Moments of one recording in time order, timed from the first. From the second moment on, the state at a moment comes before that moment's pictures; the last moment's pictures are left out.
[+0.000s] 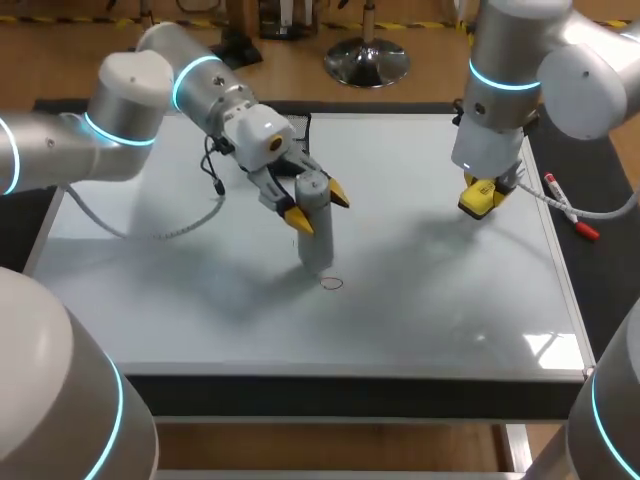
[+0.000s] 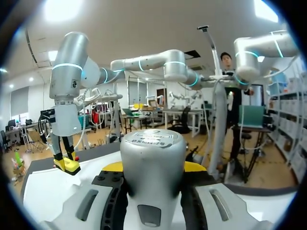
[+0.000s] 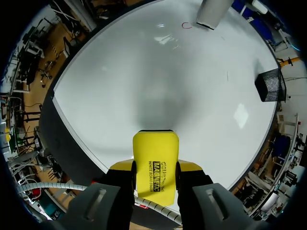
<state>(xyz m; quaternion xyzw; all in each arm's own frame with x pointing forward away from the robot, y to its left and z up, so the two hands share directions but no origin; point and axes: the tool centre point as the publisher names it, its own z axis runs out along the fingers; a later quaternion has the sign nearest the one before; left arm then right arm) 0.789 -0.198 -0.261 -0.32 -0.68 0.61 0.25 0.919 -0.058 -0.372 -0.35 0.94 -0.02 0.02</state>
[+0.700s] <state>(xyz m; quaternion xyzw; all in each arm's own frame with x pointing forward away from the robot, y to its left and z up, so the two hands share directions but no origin) 0.847 -0.138 -0.233 -0.32 -0.71 0.58 0.24 0.919 -0.058 -0.372 -0.35 0.94 -0.02 0.02</state>
